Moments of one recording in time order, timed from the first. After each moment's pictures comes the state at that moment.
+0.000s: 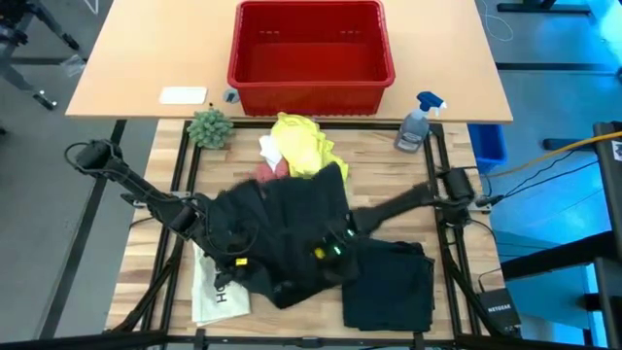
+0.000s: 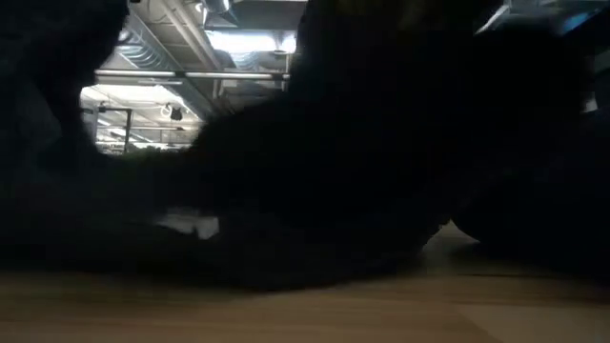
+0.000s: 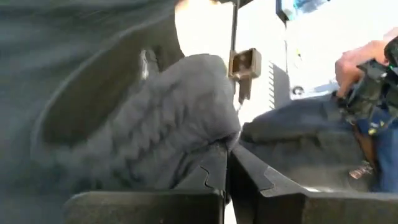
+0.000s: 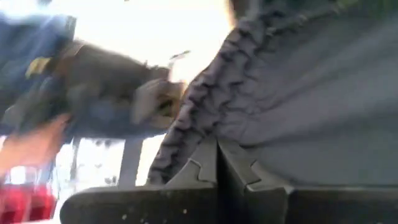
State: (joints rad) left arm -0.56 1.18 0.64 -0.08 0.12 -0.99; right arm 0.24 1.96 1.16 0.05 -0.75 0.52
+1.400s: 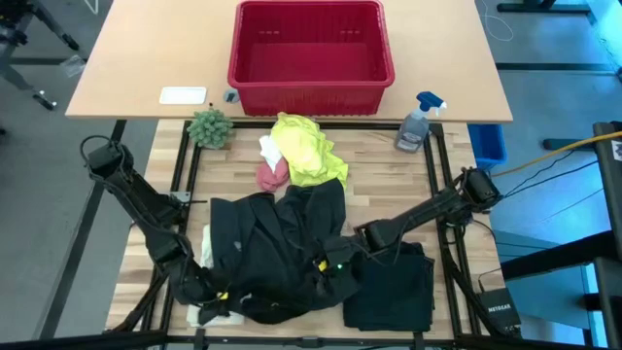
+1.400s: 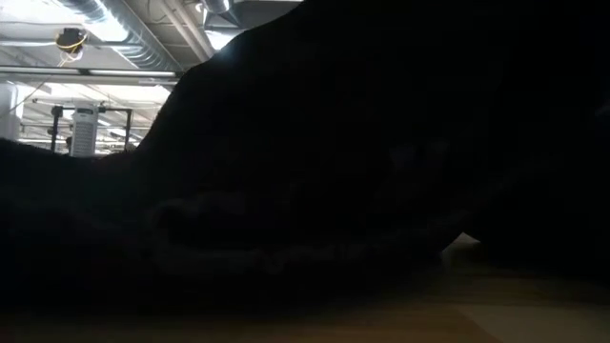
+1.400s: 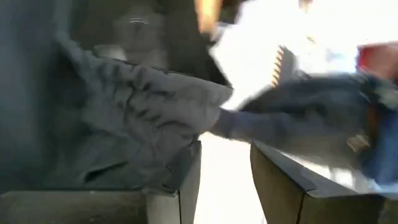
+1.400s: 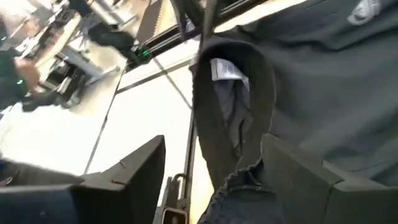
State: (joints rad) left arm -0.93 1.33 0.74 -0.14 -0.17 -1.39; right arm 0.40 1.82 1.22 0.15 -0.10 0.67
